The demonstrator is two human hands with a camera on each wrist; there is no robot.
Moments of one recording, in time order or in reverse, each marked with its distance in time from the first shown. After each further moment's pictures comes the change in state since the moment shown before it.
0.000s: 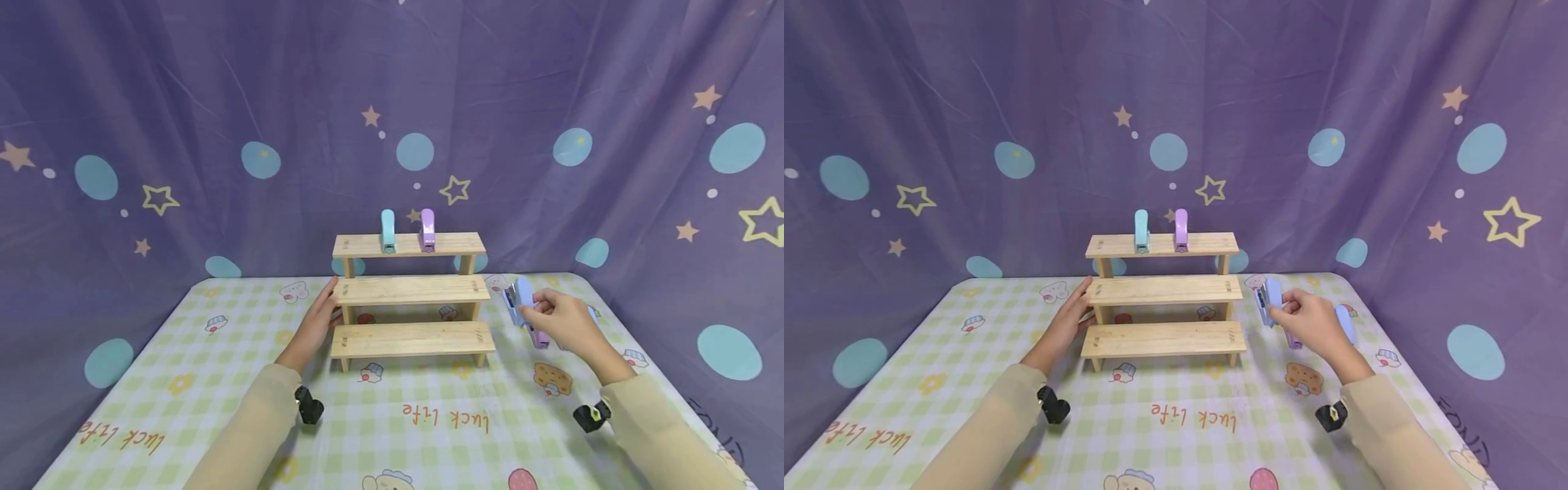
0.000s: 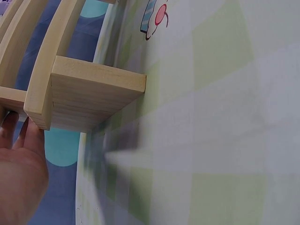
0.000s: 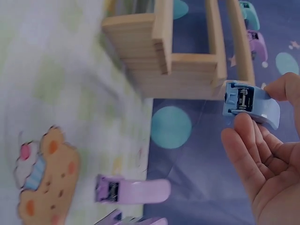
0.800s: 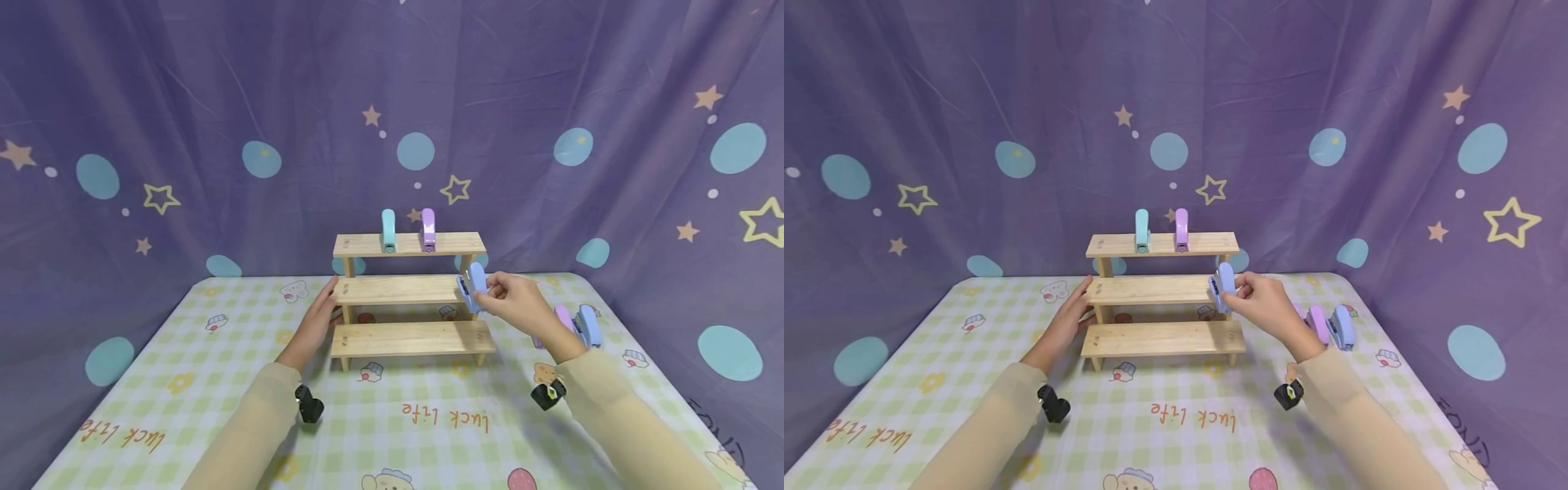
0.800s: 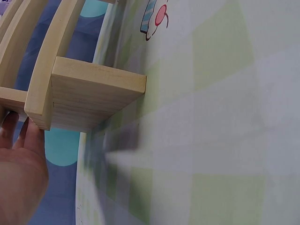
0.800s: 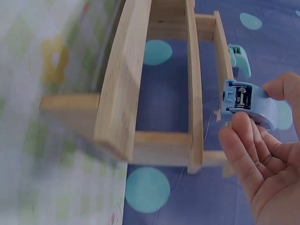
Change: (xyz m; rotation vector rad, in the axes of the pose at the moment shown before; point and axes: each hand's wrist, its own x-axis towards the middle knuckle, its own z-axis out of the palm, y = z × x) left_hand 0.002 -0.004 0.000 0.014 0.010 0.022; right_hand 0.031 -0.058 0.029 0.103 -0.016 -0.144
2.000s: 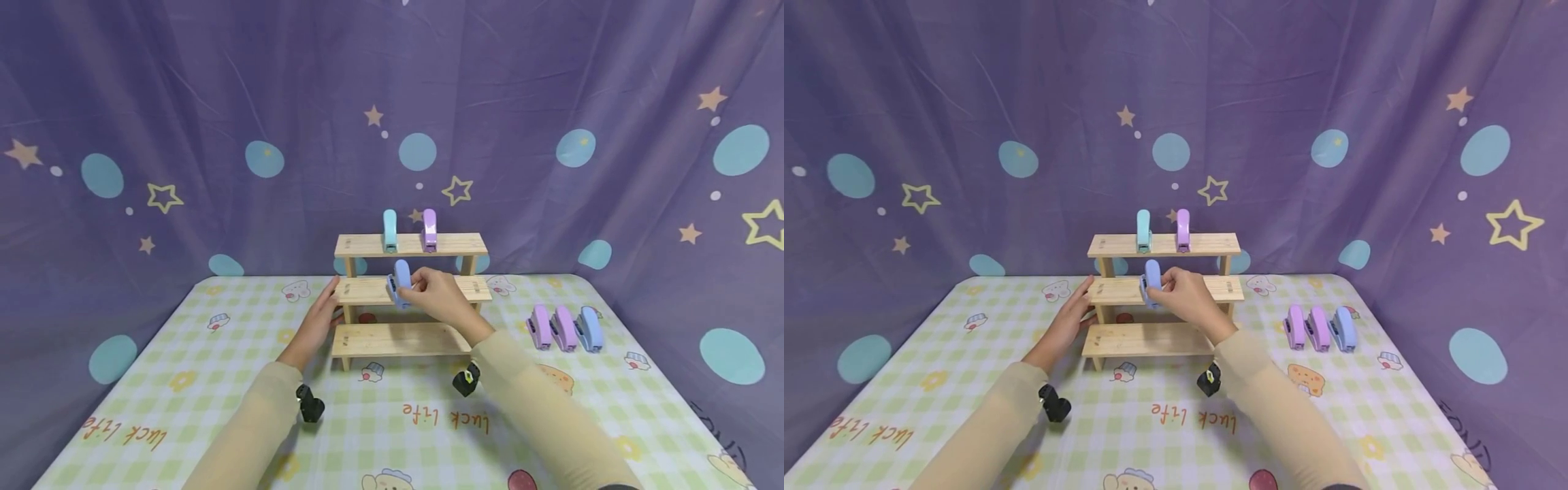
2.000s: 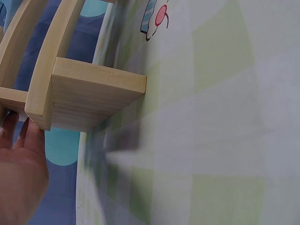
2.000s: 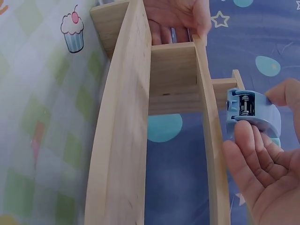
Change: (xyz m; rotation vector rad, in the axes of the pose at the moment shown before) left_hand -0.004 0.010 0.000 -0.042 -0.019 -0.012; right_hand 0.051 -0.072 0.087 0.131 -0.098 -0.023
